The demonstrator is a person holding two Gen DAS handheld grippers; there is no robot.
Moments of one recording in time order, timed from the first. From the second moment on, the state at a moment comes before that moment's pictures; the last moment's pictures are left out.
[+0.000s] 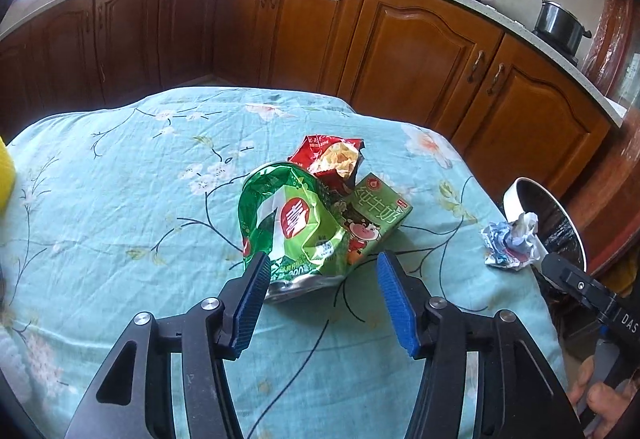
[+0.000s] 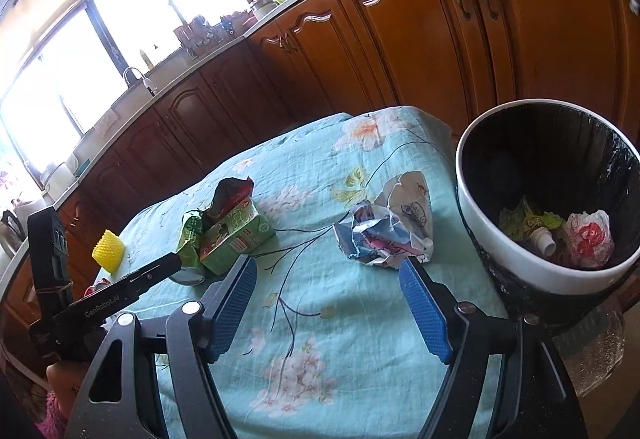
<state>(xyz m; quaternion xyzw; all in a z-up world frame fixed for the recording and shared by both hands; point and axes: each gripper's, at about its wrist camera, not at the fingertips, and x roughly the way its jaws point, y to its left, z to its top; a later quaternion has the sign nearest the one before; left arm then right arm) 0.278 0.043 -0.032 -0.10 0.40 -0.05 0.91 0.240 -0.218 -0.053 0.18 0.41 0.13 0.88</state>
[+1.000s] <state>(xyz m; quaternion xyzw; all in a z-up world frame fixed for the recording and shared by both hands) 0.285 0.080 -0.048 -0.10 0.39 -0.07 0.91 0.262 -0.201 -0.062 0.08 0.42 0.09 0.90</state>
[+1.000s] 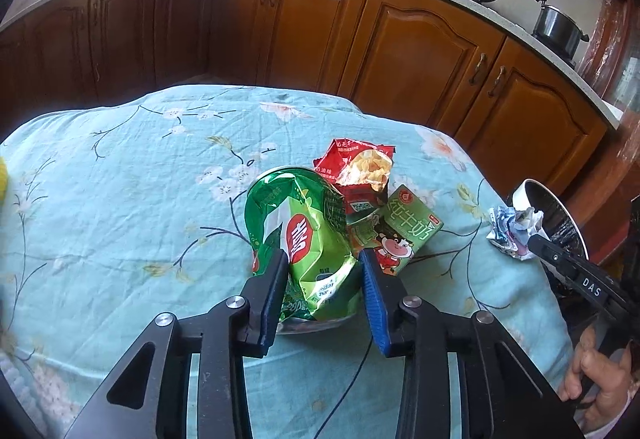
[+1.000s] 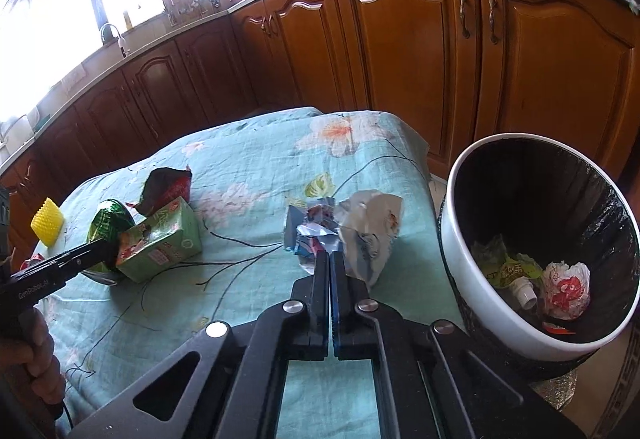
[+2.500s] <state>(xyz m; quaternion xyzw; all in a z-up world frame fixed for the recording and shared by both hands) 0.244 -0.048 -0.003 -0.06 0.38 -0.23 0.89 0.213 -0.275 -0.023 0.15 0.39 0.07 0.91</state>
